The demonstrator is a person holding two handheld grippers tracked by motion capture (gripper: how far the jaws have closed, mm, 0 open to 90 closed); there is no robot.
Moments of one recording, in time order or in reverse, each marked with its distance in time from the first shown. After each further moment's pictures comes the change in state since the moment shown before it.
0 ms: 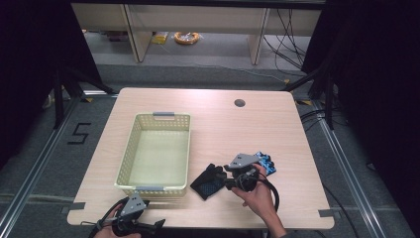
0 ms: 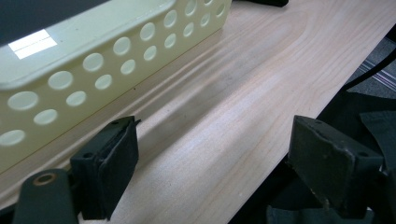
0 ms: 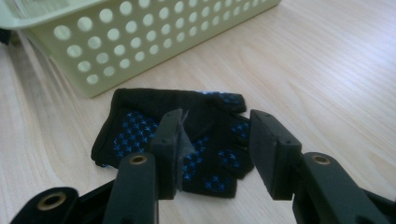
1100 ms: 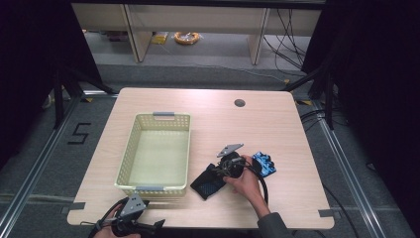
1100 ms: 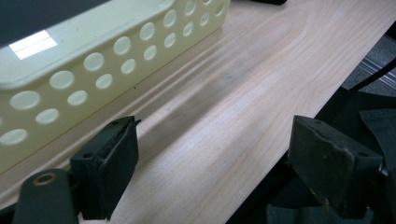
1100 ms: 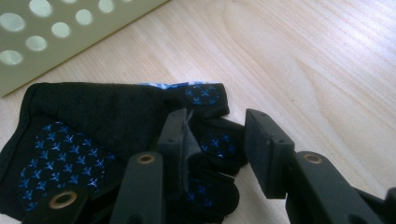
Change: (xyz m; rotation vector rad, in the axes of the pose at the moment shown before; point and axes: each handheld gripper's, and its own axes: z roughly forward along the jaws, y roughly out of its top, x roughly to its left) left arm 0.002 0.000 -0.002 0.011 0.009 0.021; right arm -0.026 0.011 0.059 0.186 0.014 0.064
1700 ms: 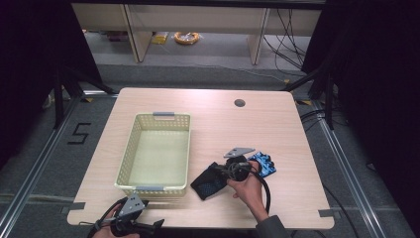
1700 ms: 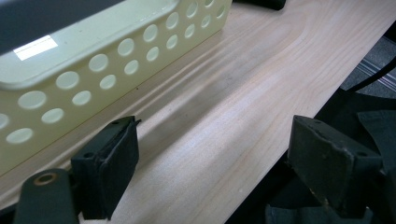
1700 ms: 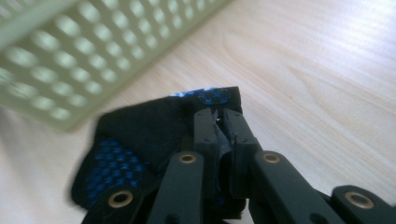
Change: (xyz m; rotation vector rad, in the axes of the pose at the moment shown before) left arm 0.000 0.000 -0.002 -0.015 -0.005 0.001; right arm 0.015 -0.011 -0.028 -0.151 0.005 0.158
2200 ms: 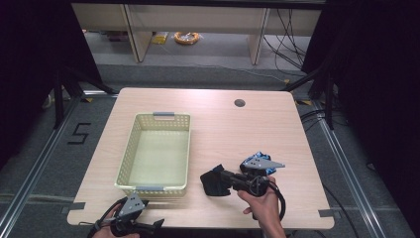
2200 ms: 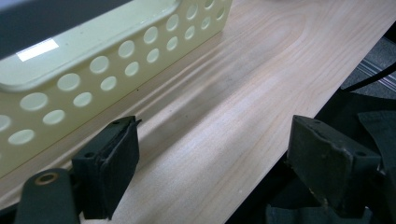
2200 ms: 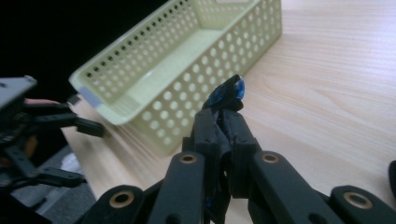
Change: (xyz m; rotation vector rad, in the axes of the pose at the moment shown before) left arm 0.000 0.001 -0.001 0.006 0.006 0.012; right arm 0.025 -0.020 -0.070 -0.234 0.173 0.186
